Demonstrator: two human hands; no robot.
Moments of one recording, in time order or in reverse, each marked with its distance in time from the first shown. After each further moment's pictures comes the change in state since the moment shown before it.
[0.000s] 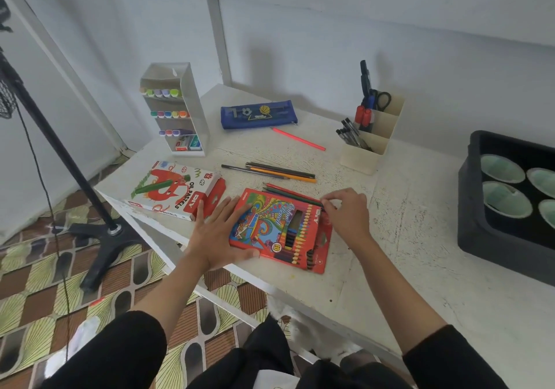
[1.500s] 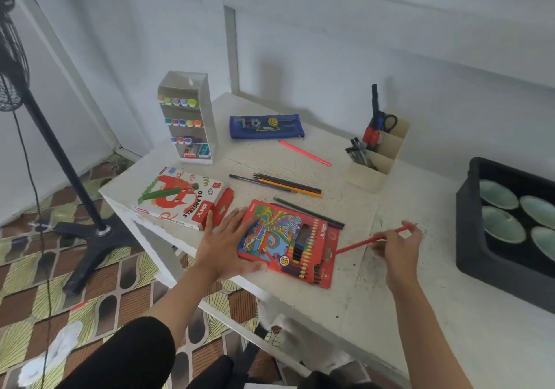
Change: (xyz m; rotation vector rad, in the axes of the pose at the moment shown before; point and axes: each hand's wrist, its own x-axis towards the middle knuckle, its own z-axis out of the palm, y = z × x) left_hand 0.001 -0.003 -0.001 0.013 -0.037 -0.015; right_hand -0.027 0.026 -0.046 0.720 0.267 0.437
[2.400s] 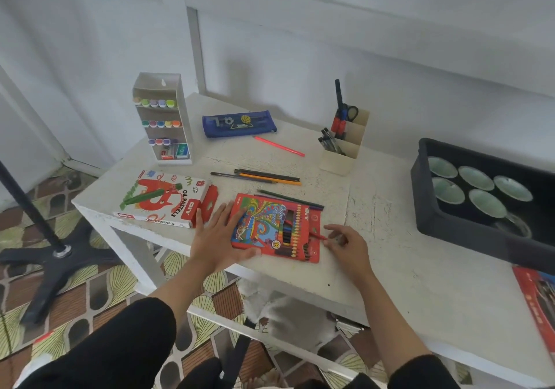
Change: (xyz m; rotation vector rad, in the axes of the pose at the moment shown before) left_hand 0.000 0.000 -0.004 -0.022 -0.029 0.022; right_hand -0.046 0.054 0.002 -0.519 -0.261 -0.370
